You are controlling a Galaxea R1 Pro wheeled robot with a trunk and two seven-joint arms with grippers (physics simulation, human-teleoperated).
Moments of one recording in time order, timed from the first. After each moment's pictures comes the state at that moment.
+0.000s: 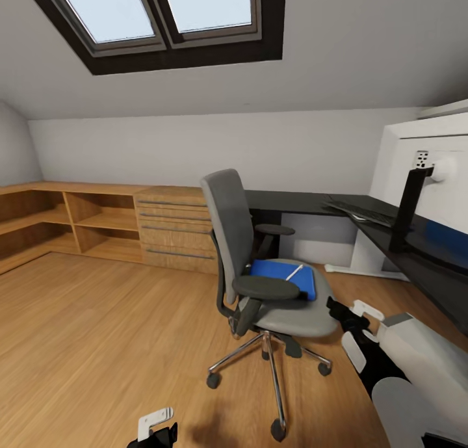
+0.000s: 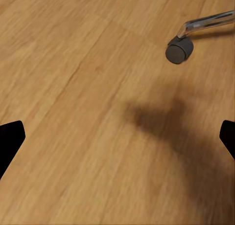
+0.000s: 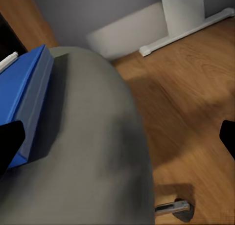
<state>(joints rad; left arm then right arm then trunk) -0.26 -0.07 0.03 -0.48 0.23 -0.05 0.08 -0.69 -0.08 -0.24 -0.52 -0.30 -0.10 -0.11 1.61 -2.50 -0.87</state>
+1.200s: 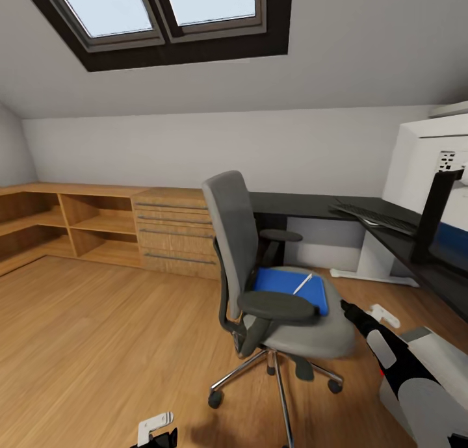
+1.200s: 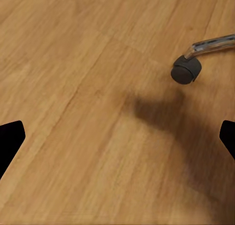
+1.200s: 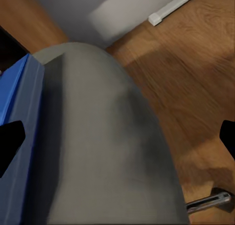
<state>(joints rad) -0.26 -0.07 0.02 -0.46 0.23 -0.05 0.08 -0.69 -0.20 -0.23 -0.52 -0.55 0.09 0.00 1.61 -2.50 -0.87</state>
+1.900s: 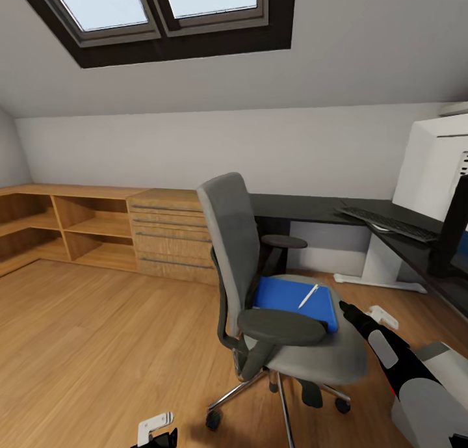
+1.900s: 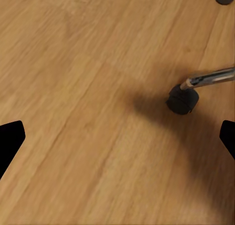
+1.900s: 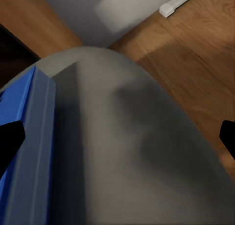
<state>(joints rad) -0.26 -0.07 0.02 -0.46 0.23 -0.05 0.08 -0.69 -0.20 -0.23 -0.52 -0.58 0.13 0.01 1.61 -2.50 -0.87</state>
